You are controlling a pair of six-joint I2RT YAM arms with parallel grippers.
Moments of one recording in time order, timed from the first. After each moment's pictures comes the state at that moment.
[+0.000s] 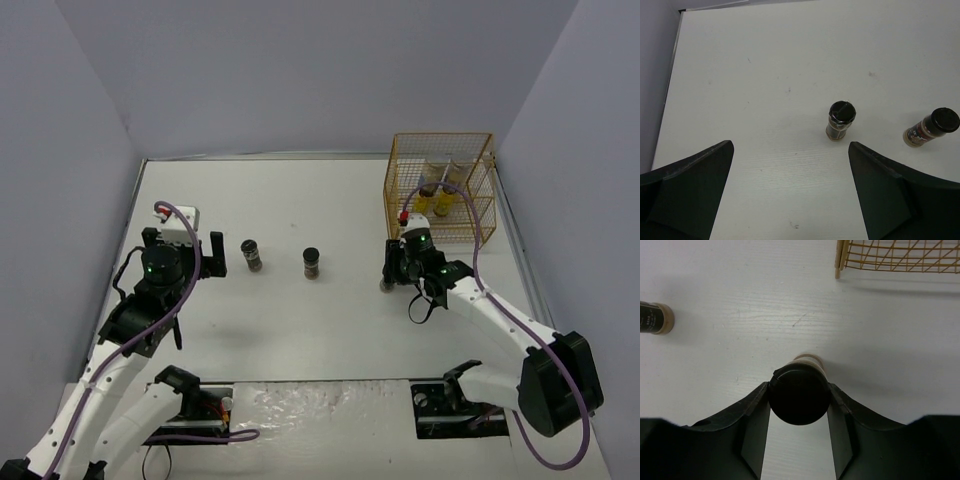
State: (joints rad) left arm -0.39 0.68 0.82 -0.46 -0.31 -0.07; right arm 0.44 1.19 0.68 -0.29 0.11 0.34
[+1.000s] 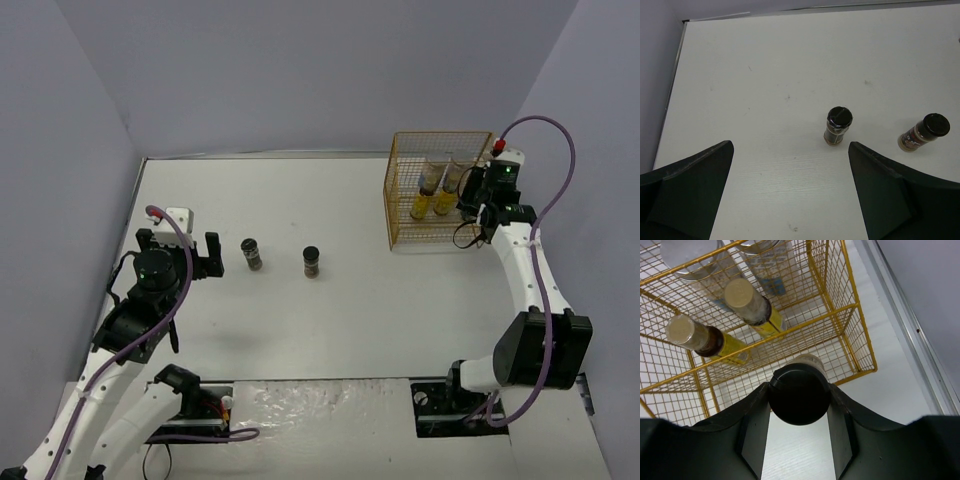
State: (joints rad) left arm -0.39 0.64 0.82 -0.46 -0.31 -0.07; right arm -0.10 1.39 1.17 -0.39 0.15 0.21
